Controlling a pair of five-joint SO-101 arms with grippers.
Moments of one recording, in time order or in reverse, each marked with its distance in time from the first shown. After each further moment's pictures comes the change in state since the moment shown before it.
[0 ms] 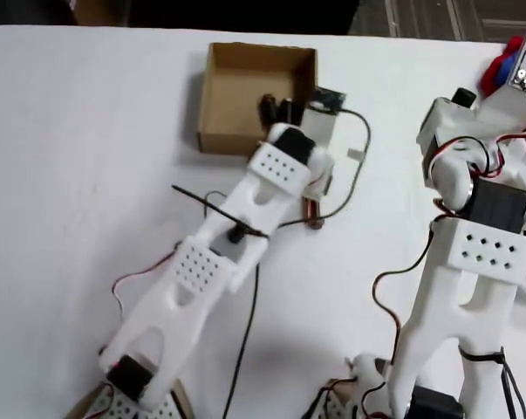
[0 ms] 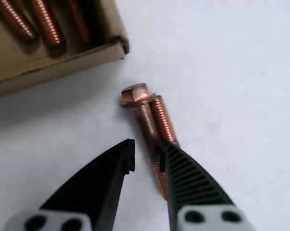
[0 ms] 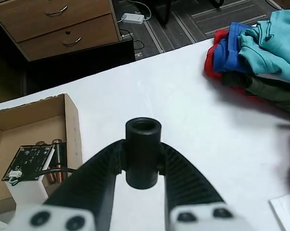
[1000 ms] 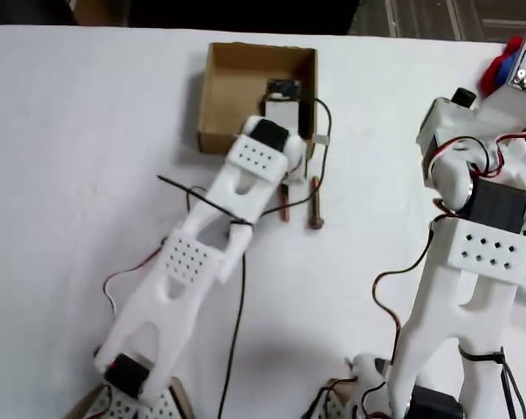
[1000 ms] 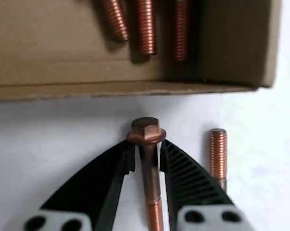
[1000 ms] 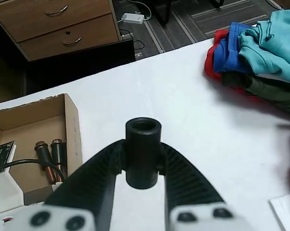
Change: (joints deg) left arm -5.1 1.5 0.0 -1.7 11.2; right arm 0.0 0.0 0.0 0.0 0.0
